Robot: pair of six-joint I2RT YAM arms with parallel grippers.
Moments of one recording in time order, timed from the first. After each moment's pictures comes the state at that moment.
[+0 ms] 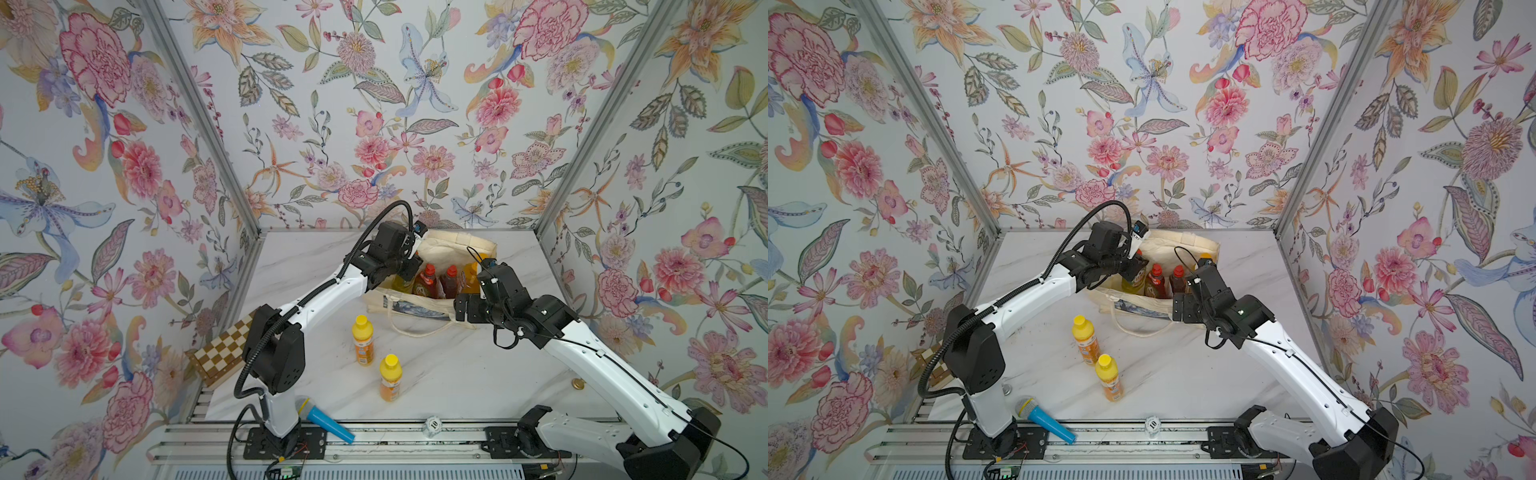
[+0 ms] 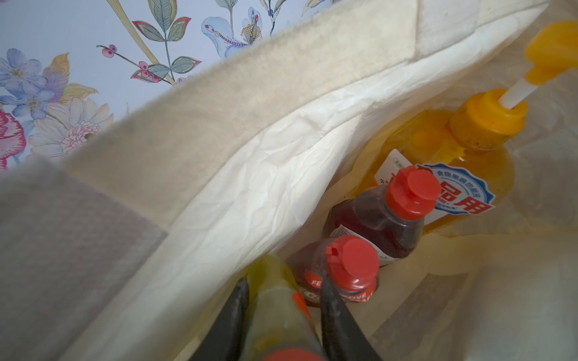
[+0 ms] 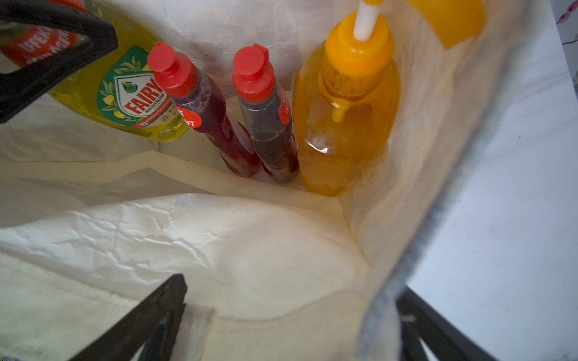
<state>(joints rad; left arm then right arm) -0.67 1.84 1.62 -0.39 0.11 0.09 0.63 1.14 1.15 -0.90 0.24 0.48</state>
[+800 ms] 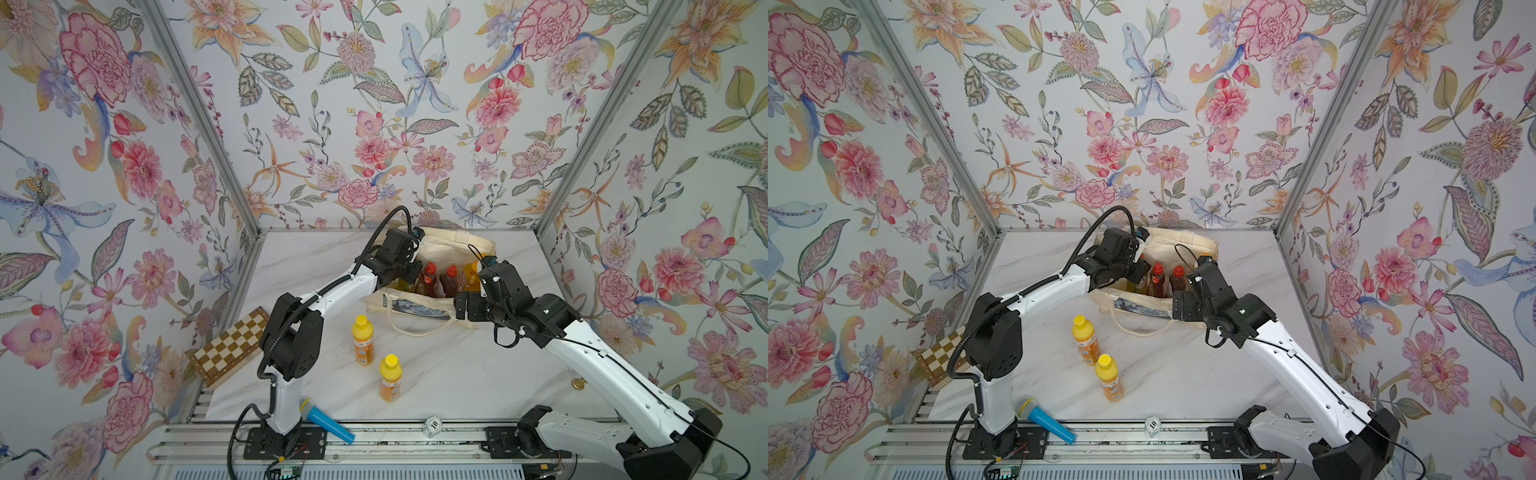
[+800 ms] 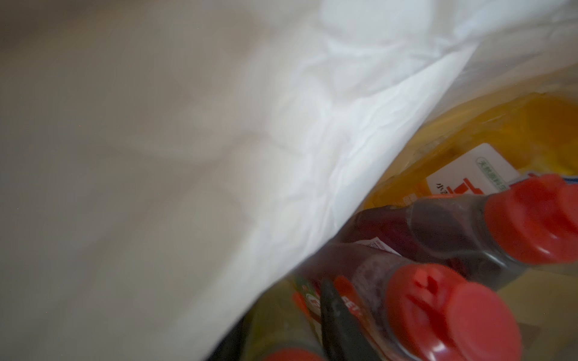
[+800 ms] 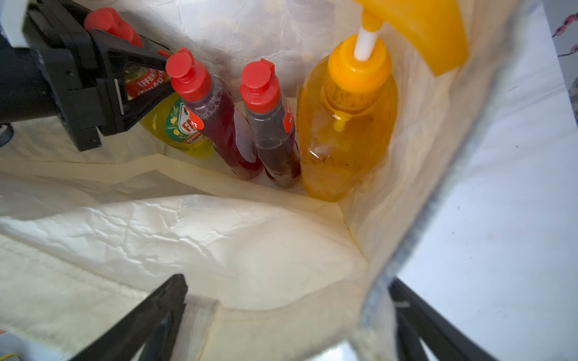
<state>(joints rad) -0.66 1.97 1.63 -0.34 0.07 -0.04 0.63 1.14 1.17 -0.90 0.24 0.47</state>
